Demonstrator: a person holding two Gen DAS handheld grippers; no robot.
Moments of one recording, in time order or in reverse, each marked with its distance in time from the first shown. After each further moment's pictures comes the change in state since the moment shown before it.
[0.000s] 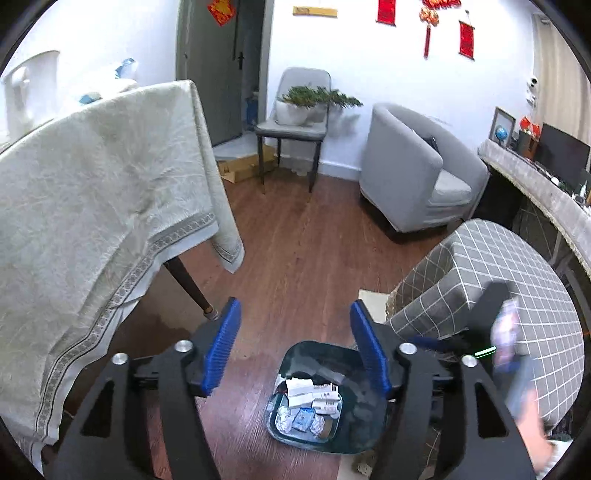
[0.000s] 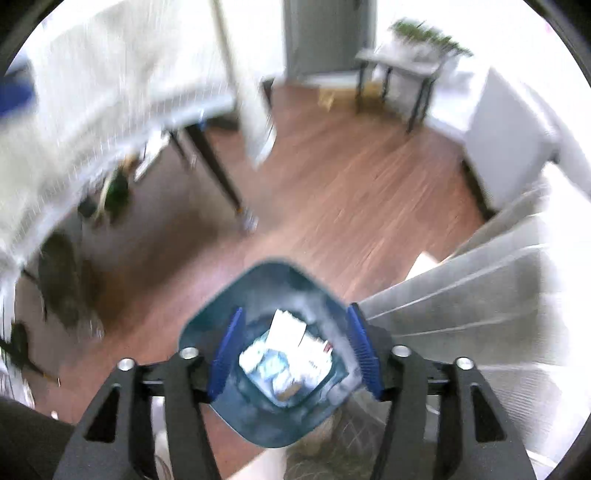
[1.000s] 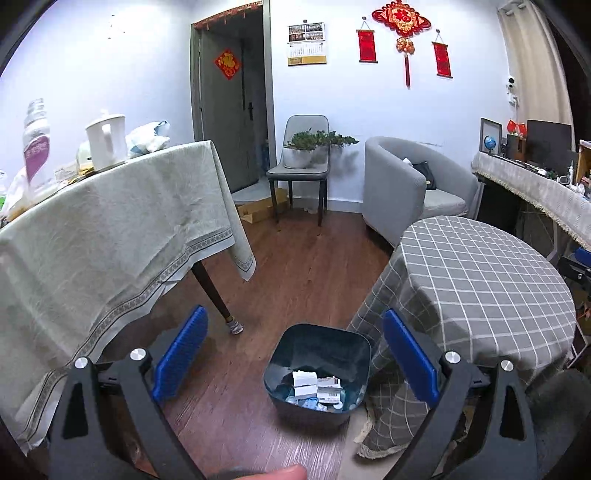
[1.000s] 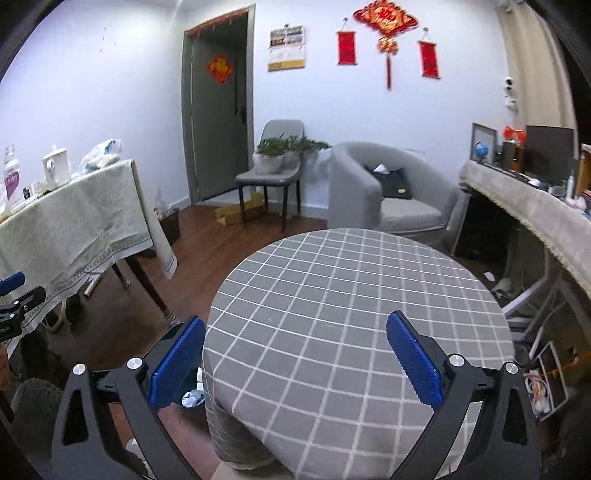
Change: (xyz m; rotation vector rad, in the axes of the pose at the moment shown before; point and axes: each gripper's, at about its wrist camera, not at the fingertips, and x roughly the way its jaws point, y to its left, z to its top) left arm -0.150 -0.076 -0.101 0.073 -0.179 0.107; right arm -0.285 -0.086 -0.150 0.203 -0.425 -0.305
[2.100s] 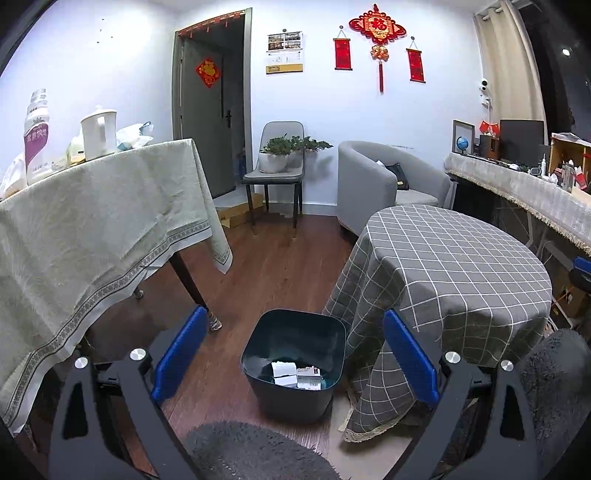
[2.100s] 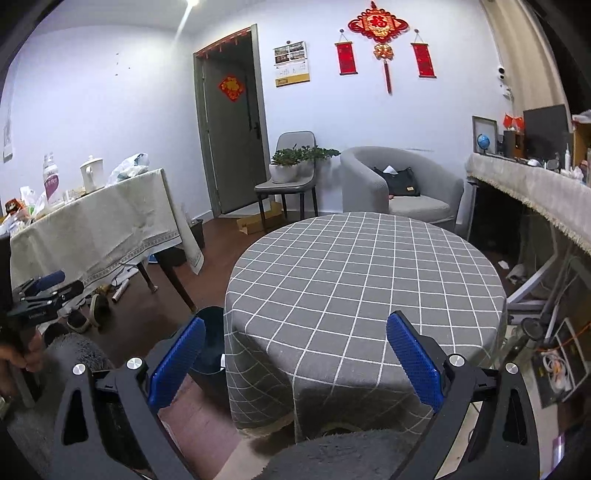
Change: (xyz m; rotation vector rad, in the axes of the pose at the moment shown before) left arm -0.028 -0.010 -0.055 0.017 -0.042 -0.096; right arm -0.069 -0.021 -0.071 0.027 -0.039 0.101
